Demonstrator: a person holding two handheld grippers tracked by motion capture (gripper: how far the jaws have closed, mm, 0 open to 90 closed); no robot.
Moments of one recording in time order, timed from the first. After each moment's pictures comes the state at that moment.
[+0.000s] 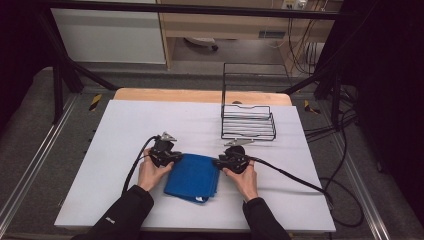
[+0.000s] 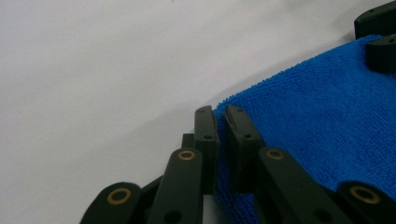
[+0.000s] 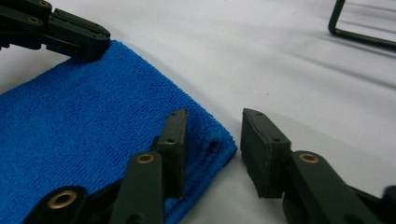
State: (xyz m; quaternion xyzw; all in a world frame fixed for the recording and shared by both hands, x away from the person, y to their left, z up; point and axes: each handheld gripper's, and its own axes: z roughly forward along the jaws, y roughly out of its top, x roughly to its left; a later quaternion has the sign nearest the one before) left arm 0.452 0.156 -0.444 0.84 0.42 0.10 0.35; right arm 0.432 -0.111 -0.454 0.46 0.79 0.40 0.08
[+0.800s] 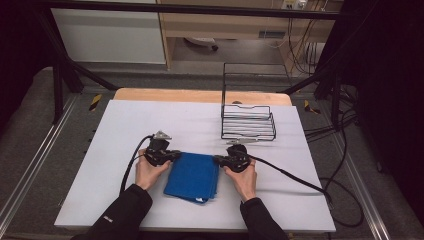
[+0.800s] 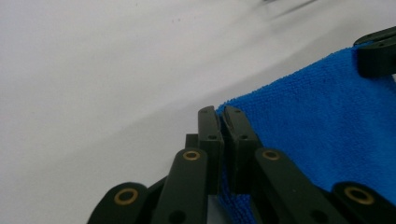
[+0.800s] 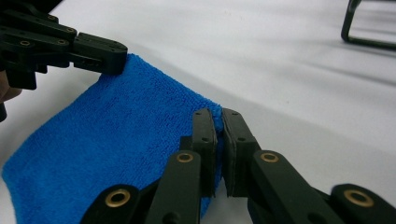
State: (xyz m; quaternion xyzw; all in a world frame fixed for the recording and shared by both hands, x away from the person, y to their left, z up) left arm 0.445 0.170 -0.433 0.81 0.42 0.09 0.39; right arm 0.426 -0.113 -0.441 0.48 0.76 0.44 0.05
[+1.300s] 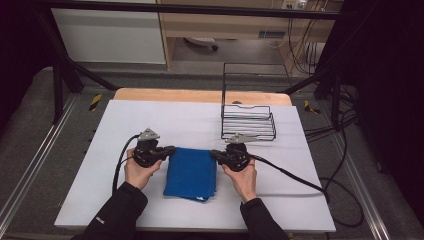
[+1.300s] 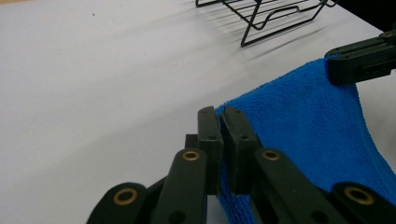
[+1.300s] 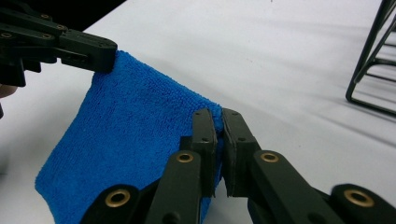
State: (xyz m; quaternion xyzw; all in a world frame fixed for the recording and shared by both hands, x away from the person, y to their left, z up) left arm 0.421 0.189 -0.400 0.79 0.40 0.12 0.44; right arm 0.416 -0.107 -0.414 0.42 0.76 0.48 0.09
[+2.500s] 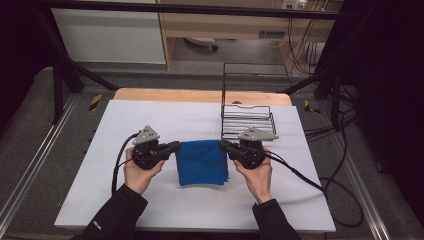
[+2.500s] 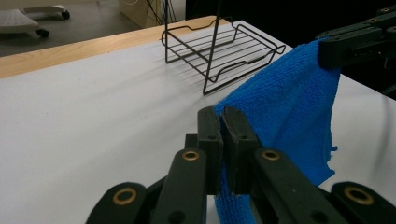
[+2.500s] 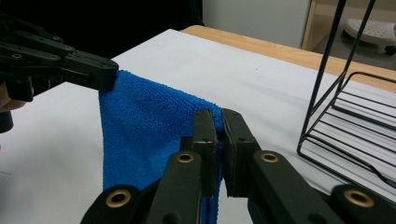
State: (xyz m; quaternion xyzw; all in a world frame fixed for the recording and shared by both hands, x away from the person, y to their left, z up) left arm 0.392 0.173 -0.359 0.77 0.36 0.15 0.51; right arm 0.390 -0.133 -0.353 0.37 0.76 0.52 0.16
